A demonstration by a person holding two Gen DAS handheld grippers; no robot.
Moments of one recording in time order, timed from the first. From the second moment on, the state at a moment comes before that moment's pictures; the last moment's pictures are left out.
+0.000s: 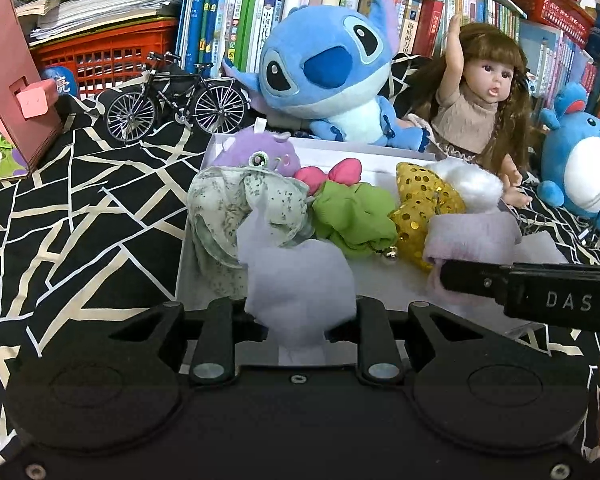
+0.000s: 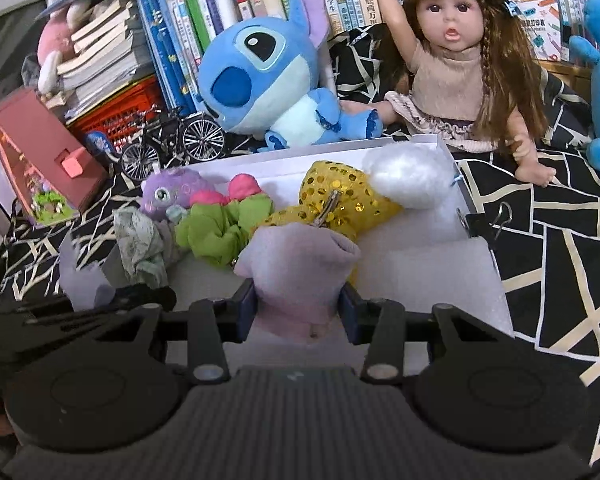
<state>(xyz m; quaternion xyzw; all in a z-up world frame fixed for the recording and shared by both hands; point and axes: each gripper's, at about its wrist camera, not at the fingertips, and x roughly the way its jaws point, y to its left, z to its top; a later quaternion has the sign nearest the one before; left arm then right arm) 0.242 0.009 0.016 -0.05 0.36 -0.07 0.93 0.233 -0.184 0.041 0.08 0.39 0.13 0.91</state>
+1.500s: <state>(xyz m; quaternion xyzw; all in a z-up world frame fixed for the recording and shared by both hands) 0.135 0.017 0.056 -0.05 0.29 -0.11 0.95 0.141 -0.211 0.075 0.05 0.31 0.16 0.94</state>
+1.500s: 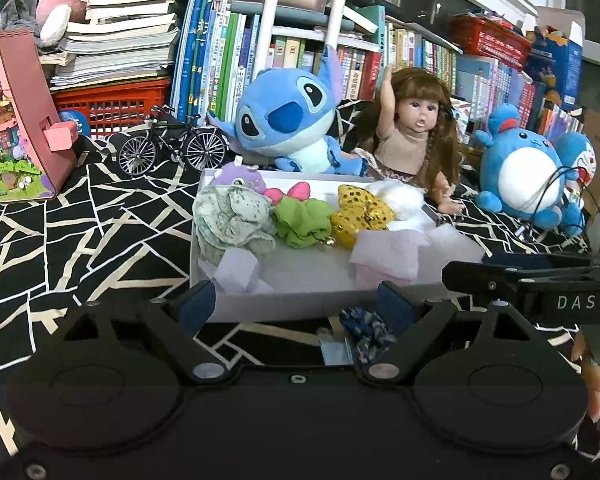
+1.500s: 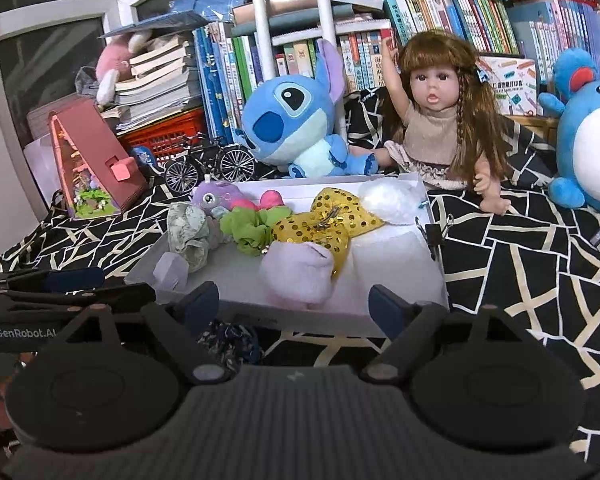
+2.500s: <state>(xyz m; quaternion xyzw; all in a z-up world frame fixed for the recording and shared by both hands) 0.082 -0.007 0.010 -0.06 0.37 -0.17 0.91 0.116 -0.216 0.053 0.06 0.34 0.17 0.92</state>
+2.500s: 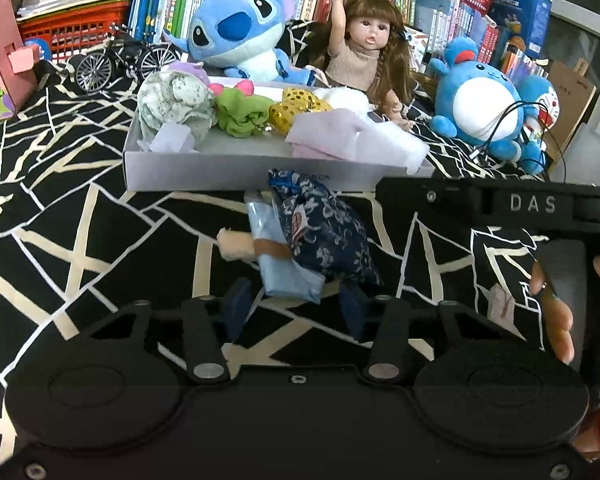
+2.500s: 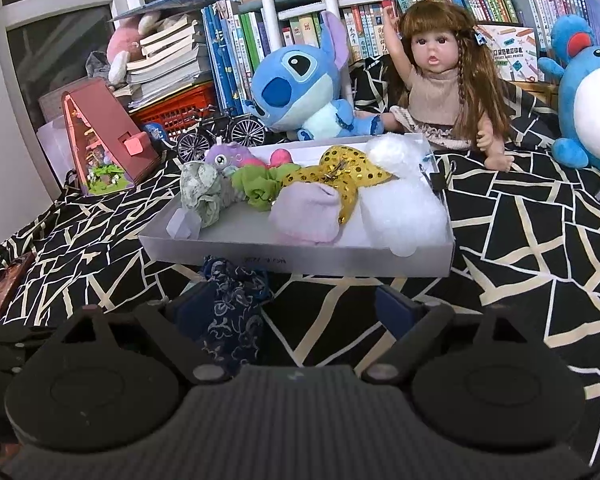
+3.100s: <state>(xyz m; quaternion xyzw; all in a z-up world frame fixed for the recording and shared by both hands) 0.094 -0.020 0.006 -0.07 0.35 -0.16 0.92 0.138 -0.197 0.040 0.13 0.38 0.22 0.89</state>
